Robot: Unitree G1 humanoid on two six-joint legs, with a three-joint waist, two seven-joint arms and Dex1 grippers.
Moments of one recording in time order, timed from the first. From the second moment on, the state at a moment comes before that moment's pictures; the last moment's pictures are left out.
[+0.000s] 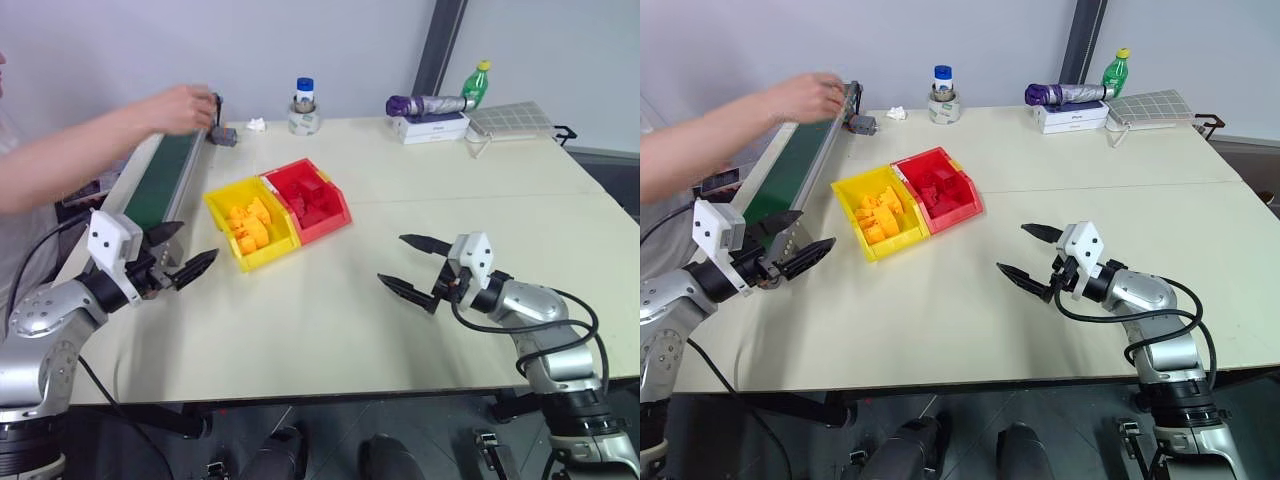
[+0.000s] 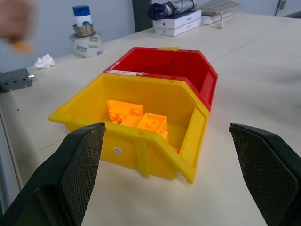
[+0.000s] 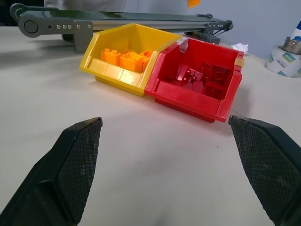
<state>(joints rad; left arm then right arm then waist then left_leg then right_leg) -0.16 0.70 0.37 -0.24 -0.56 0.41 -0.78 -0.29 -0.57 -0.06 -0.04 0.38 0.08 0.93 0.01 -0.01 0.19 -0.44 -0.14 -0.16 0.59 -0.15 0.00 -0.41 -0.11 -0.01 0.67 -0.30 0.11</state>
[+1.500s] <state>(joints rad) 0.14 0.41 0.66 -0.36 -0.54 0.30 -0.31 -0.30 -0.56 -0.06 -0.04 0.38 0.06 0.97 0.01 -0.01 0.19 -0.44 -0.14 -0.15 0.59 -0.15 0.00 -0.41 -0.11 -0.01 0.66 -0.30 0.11</state>
